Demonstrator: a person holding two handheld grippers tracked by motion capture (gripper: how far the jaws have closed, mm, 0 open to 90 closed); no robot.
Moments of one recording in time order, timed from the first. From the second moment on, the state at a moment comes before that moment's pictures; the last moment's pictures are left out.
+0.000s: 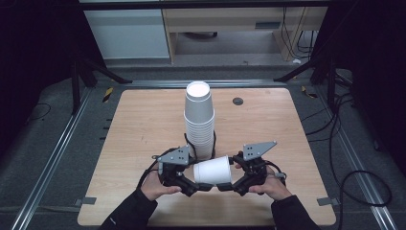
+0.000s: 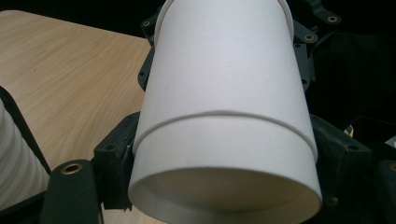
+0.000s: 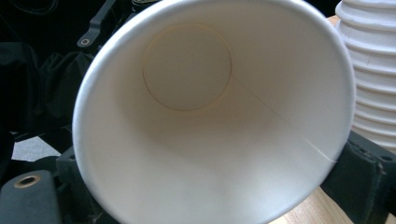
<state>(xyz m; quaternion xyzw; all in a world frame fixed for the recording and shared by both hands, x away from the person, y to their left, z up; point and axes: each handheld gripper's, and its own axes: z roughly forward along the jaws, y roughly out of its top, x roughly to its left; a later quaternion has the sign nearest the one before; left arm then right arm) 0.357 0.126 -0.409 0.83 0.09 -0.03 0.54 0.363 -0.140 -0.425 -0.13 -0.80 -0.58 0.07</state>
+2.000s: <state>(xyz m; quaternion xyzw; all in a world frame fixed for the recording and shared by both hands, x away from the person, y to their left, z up) 0.369 0.160 -0.395 0.84 0.15 0.01 0.52 0.379 -0.171 -0.390 -0.14 -0.83 -0.54 -0.02</state>
